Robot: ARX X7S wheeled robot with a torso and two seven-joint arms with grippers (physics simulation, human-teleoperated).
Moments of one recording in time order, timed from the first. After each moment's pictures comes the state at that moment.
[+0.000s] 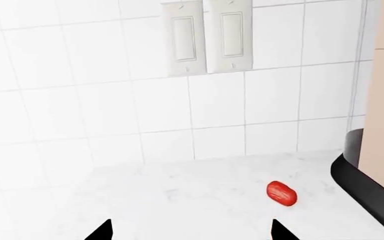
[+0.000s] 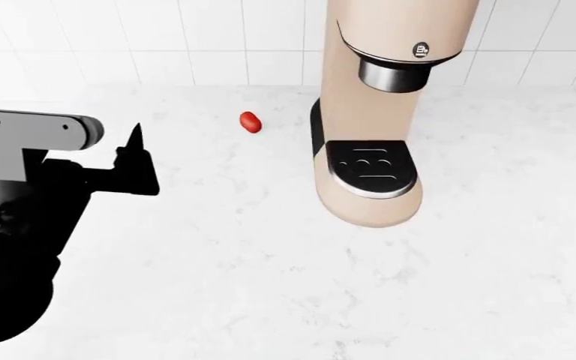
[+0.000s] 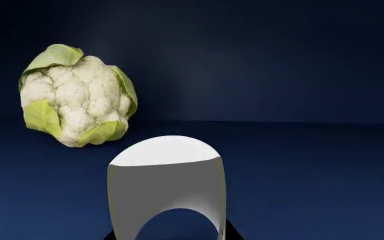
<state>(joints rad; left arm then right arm) -0.93 -1.08 0.84 0.46 -1.23 -0.24 -0.78 2.35 0.00 -0.11 0.87 0.34 1.32 0.23</state>
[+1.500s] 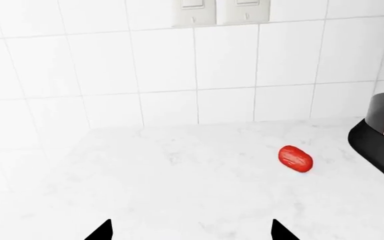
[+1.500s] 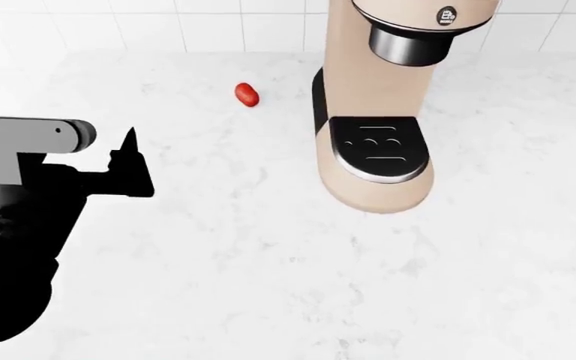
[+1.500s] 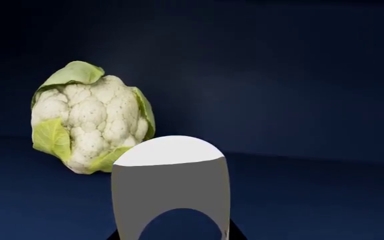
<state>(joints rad) -0.88 -1.08 0.82 0.43 -1.23 -0.20 -0.76 2.36 0.02 -0.32 0.82 0.57 1.11 0.29</state>
